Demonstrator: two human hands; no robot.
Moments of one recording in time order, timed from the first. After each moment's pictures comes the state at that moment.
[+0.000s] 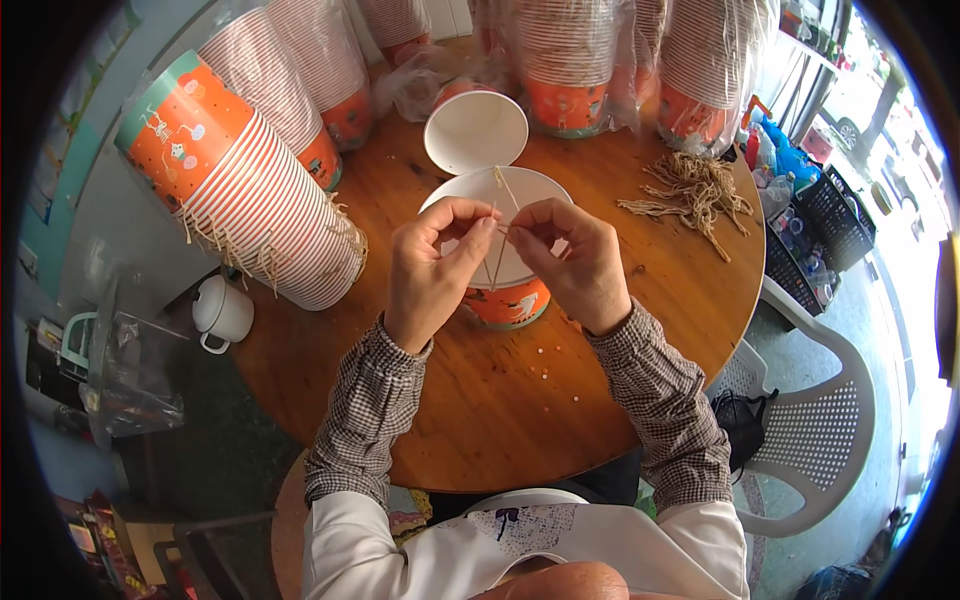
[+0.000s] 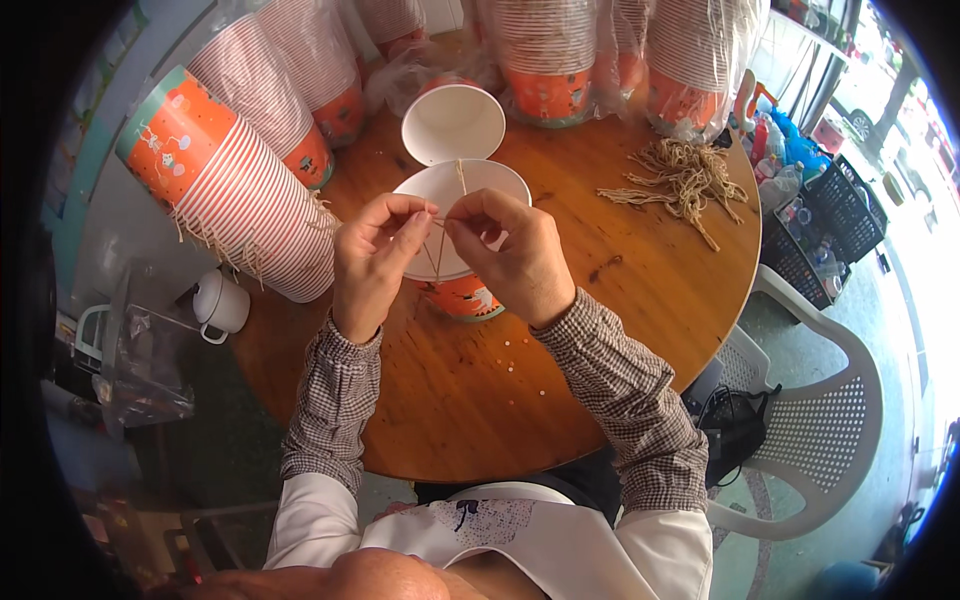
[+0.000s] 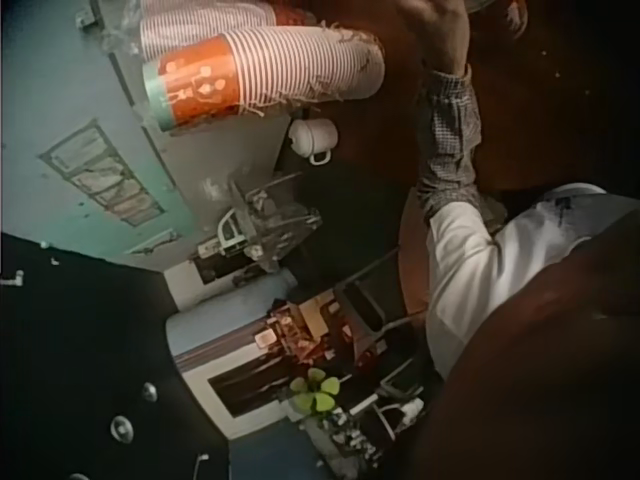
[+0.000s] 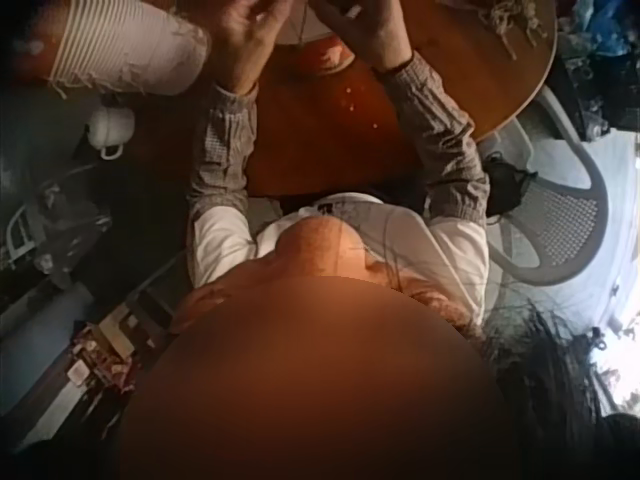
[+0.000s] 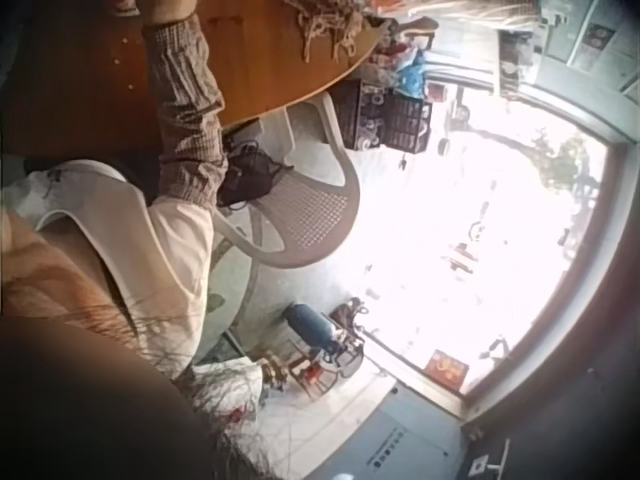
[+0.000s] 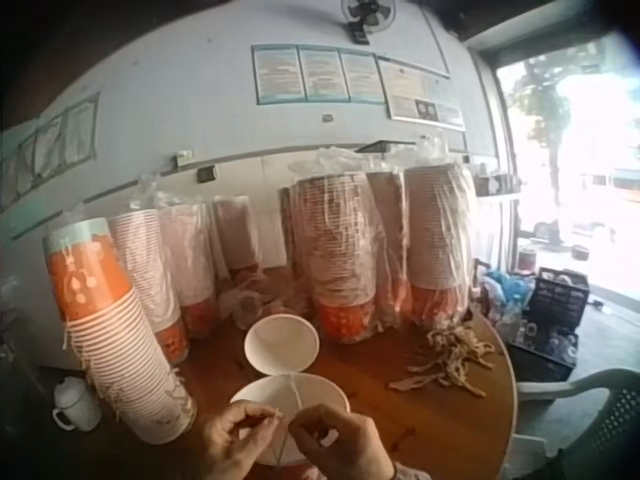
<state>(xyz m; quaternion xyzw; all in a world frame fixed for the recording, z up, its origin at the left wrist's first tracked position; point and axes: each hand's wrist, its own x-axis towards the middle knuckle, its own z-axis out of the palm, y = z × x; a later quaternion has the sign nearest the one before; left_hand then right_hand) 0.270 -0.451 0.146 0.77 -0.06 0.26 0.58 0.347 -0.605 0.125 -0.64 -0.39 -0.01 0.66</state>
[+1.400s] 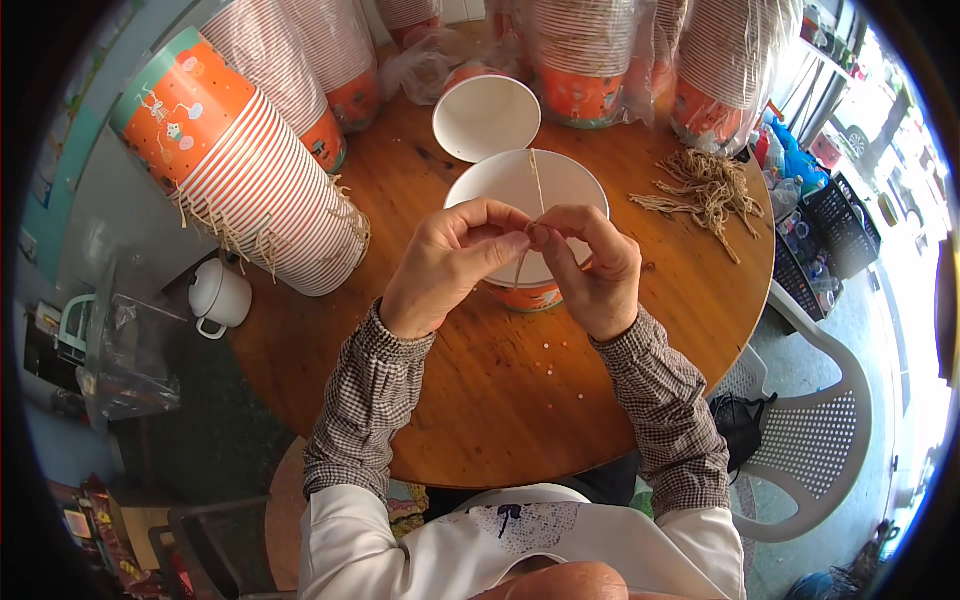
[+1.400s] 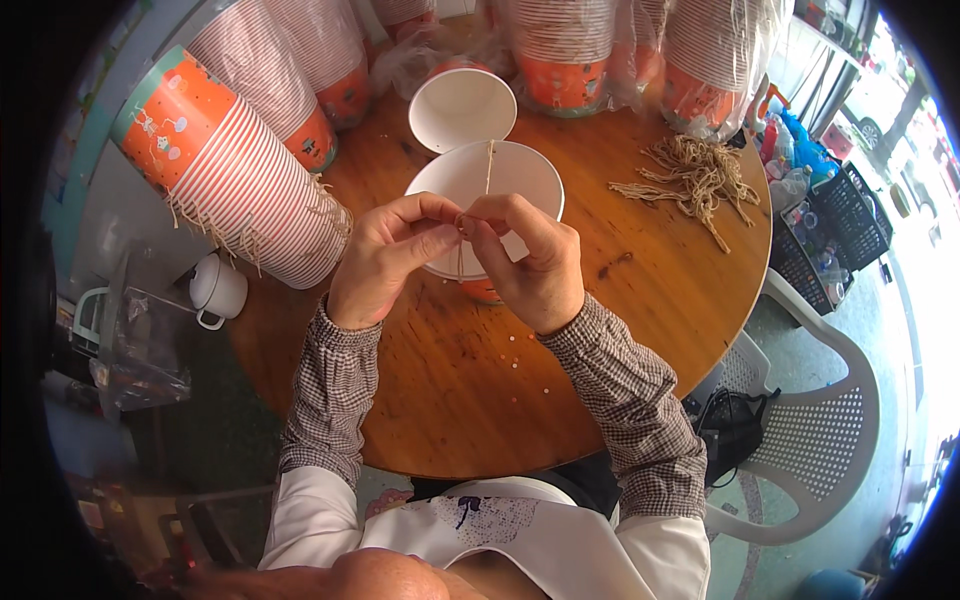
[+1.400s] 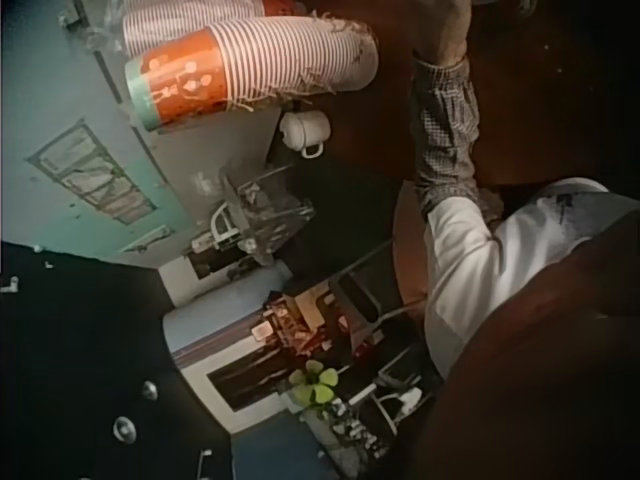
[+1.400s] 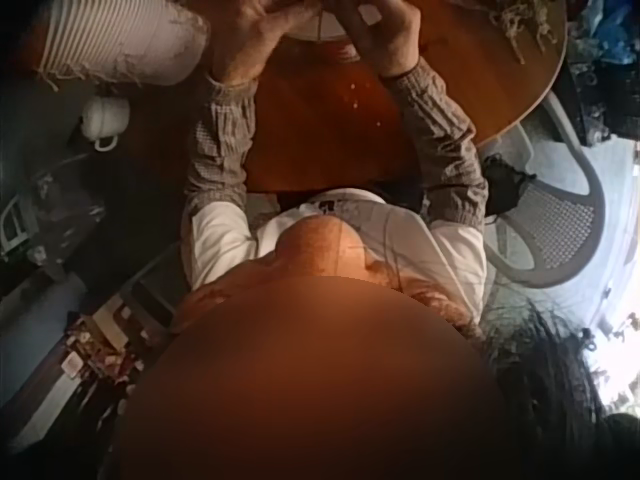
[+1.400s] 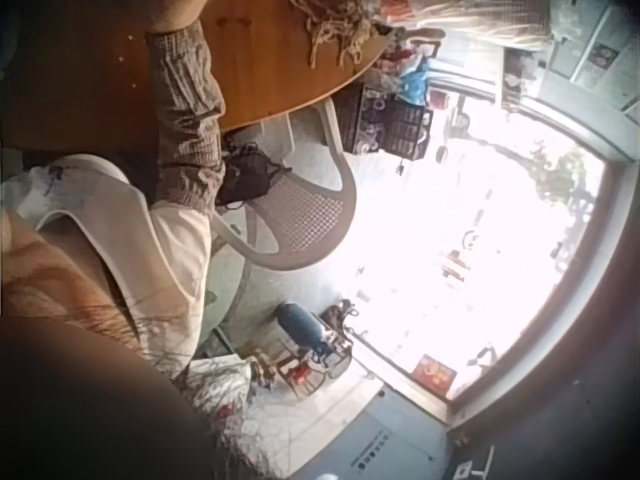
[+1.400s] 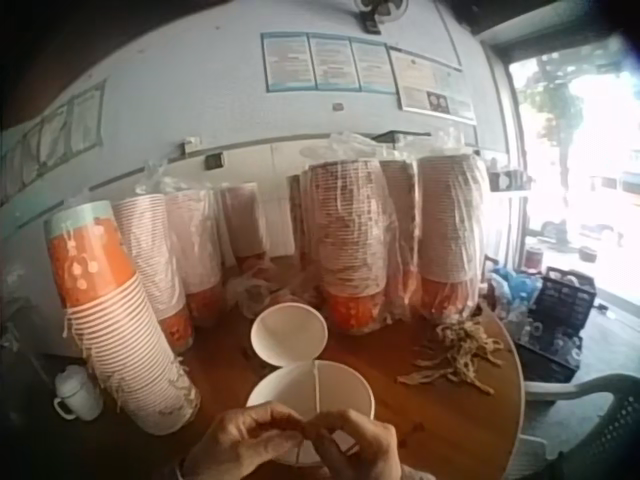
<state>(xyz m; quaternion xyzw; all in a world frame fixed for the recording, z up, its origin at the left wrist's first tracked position) 0.271 -0.446 0.149 0.67 -0.03 0.06 0.74 0.346 -0.605 0.111 -0.62 -0.44 -0.16 0.63</state>
